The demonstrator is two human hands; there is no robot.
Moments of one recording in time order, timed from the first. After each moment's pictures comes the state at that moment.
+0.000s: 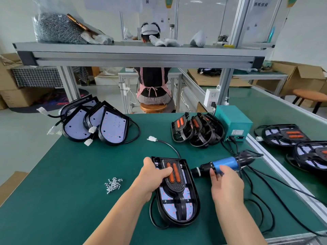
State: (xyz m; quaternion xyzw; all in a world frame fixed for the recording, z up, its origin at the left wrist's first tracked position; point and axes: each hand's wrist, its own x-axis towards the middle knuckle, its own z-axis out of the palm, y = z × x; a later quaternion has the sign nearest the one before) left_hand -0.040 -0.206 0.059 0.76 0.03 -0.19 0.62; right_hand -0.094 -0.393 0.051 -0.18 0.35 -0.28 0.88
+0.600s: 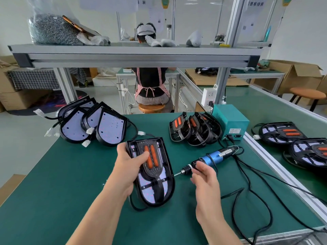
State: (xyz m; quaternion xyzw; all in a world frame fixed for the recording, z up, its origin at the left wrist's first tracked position) left_hand -0.035 -0.165 0.084 0.64 0.03 -0.07 0.77; right_hand -0.118 -0.341 0.032 -0.58 0.24 -0.25 0.73
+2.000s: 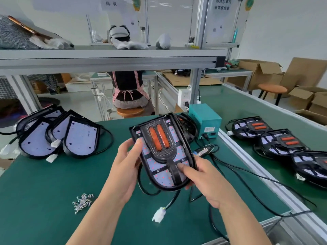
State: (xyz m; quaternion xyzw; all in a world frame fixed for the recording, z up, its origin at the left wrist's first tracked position) left_hand -0.042 -0.228 0.095 0.52 -0.09 -0.11 0.84; right_hand -0.141 -0.408 0.098 -0.75 0.07 -0.08 0.66
